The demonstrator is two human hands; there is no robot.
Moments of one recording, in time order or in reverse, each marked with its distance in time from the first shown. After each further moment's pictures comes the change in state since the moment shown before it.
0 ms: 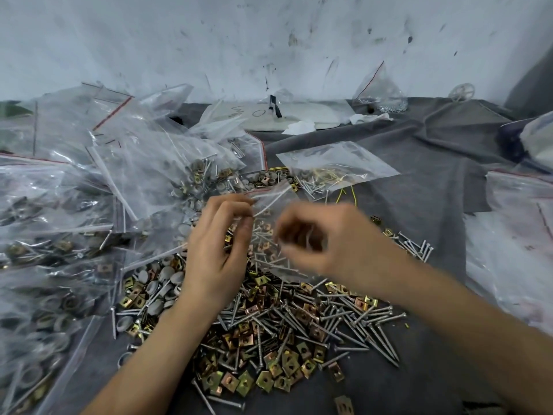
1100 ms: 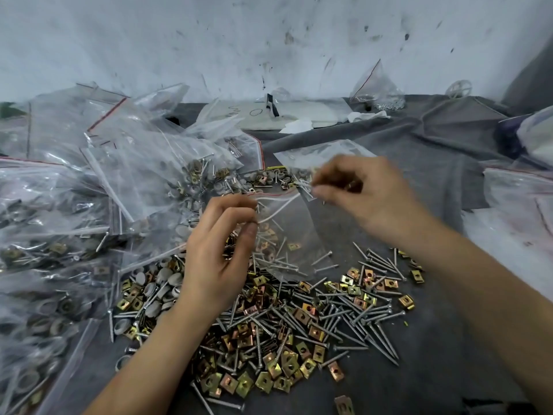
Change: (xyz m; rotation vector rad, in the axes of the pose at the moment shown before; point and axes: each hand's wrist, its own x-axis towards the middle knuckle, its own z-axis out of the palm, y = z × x) left_hand -0.001 -0.001 0.001 -0.025 -0.002 0.091; right_hand 0.017 0.029 -0.034 0.008 0.298 0.131
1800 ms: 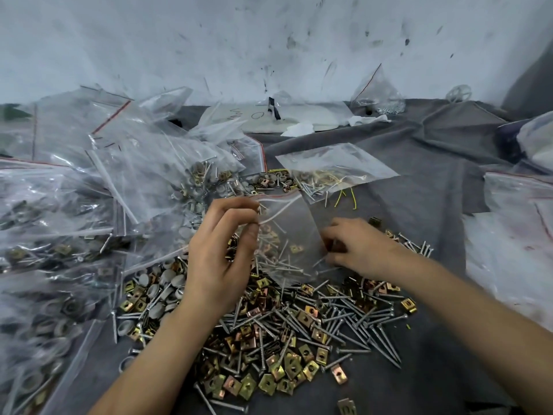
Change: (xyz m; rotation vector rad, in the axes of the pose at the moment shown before) left_hand 0.000 0.001 -0.001 -0.006 0.028 -0.016; right_hand -0.006 0.062 0.030 -0.652 -0.511 0.101
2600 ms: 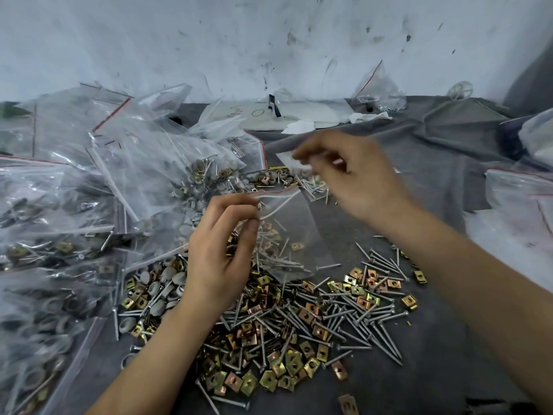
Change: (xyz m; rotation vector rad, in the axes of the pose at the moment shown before) left_hand 0.001 -0.001 0.000 0.032 0.016 0.000; right_hand 0.001 -0.042 -0.067 0.591 0.657 -0.173
